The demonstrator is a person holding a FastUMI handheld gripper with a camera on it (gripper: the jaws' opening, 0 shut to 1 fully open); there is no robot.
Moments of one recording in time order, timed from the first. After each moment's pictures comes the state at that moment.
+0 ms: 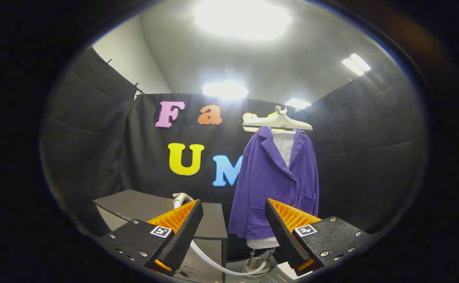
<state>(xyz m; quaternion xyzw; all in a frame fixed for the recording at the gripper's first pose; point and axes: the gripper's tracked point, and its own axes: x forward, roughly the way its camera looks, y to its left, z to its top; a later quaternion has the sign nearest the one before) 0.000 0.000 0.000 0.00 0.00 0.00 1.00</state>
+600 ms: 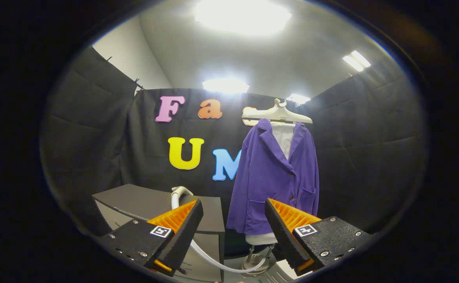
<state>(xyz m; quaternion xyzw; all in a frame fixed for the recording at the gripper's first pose) -0.004 -0.010 -0.016 0.00 0.02 0.01 1.00</state>
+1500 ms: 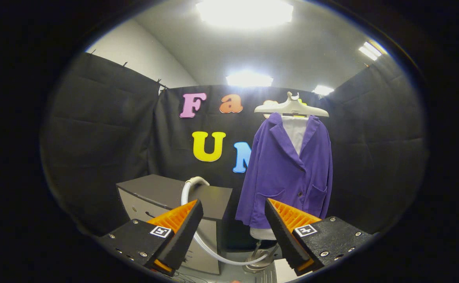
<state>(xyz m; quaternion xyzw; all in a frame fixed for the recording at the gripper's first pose) -0.036 -0.074 -0.029 0.00 0.05 0.14 0.99</state>
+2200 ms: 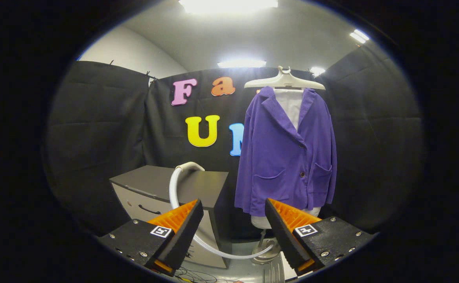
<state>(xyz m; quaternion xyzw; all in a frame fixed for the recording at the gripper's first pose) 0.026 -0.084 -0.080 0.03 0.12 0.11 0.99</state>
